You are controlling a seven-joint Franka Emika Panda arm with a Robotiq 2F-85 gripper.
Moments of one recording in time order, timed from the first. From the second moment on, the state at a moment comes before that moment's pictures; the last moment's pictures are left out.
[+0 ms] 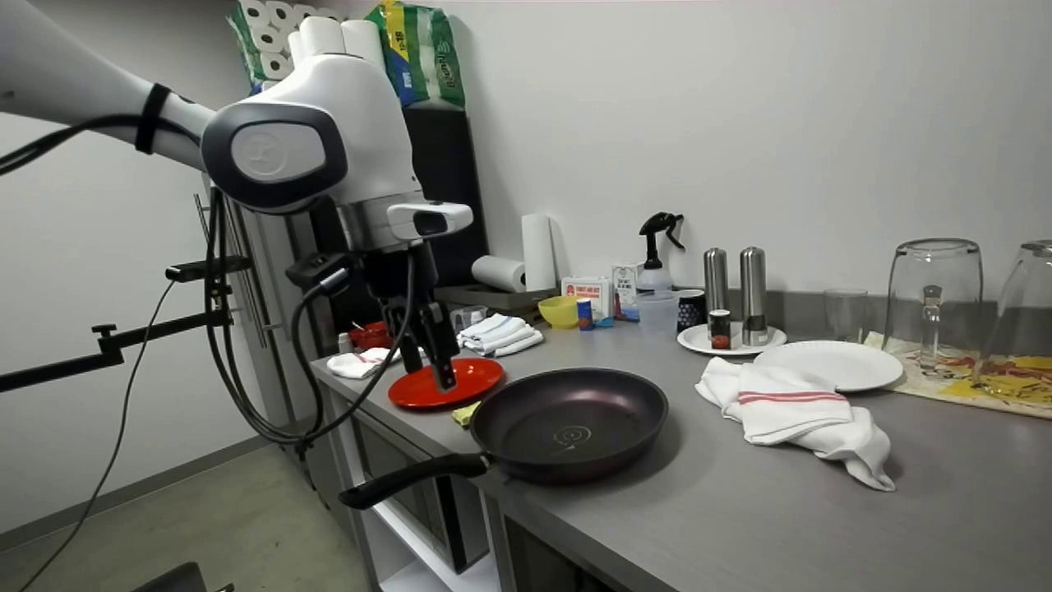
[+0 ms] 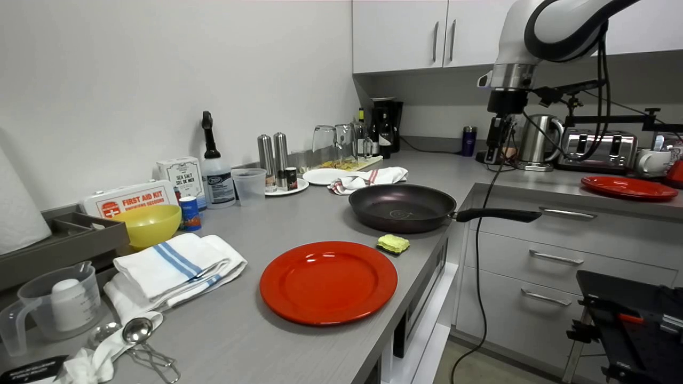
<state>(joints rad) -0.15 -0.30 -0.24 -2.37 -0.07 2.18 -0.21</state>
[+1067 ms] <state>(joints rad) -0.15 -0.21 -0.23 -2.37 -0.06 2.18 -0.21</state>
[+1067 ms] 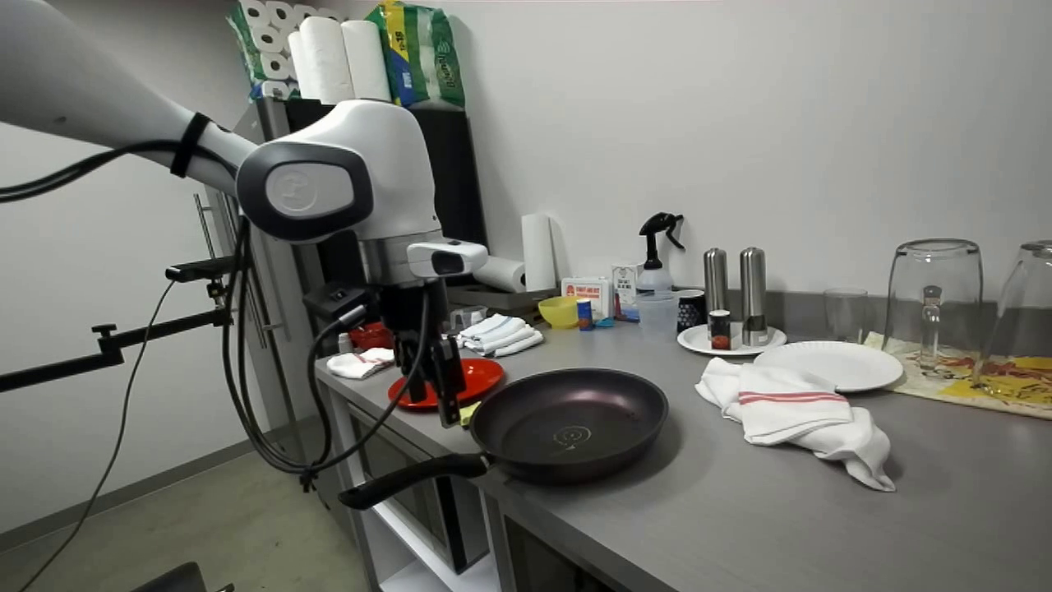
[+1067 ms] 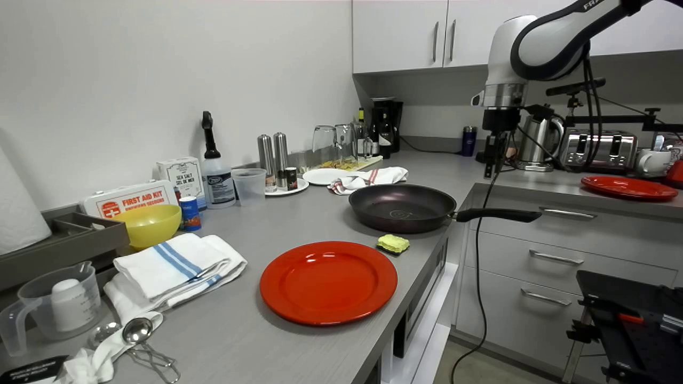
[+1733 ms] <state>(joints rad) -0.19 -0.26 -0.23 -2.38 -0.06 2.04 -0.21</state>
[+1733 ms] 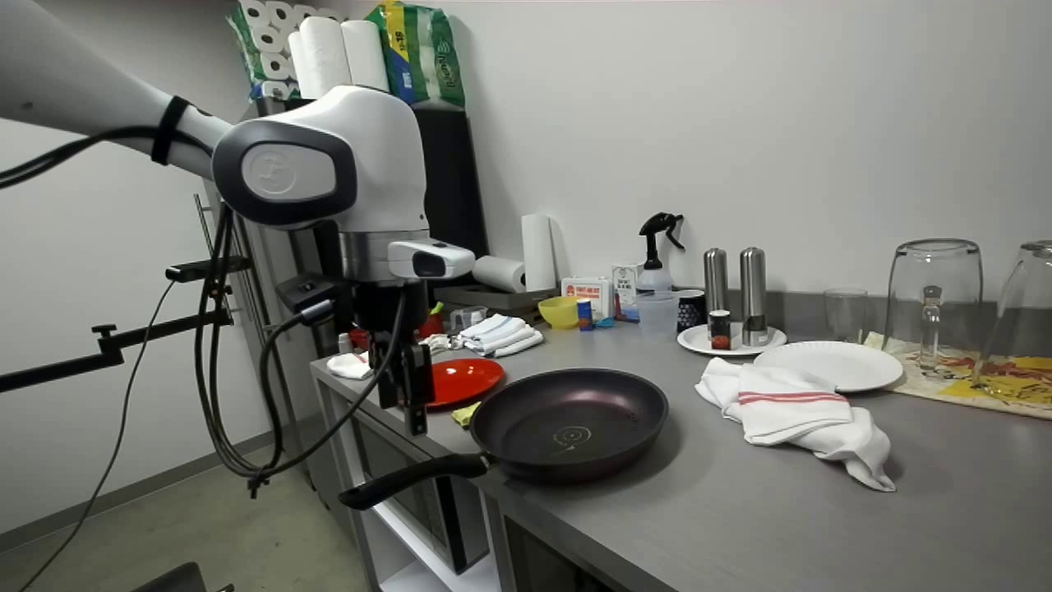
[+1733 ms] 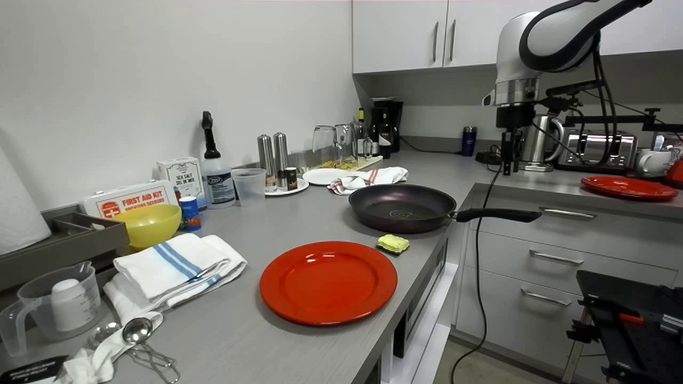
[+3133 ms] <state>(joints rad) -0.11 -0.35 -0.21 -2.63 -0.05 2.25 -0.31</state>
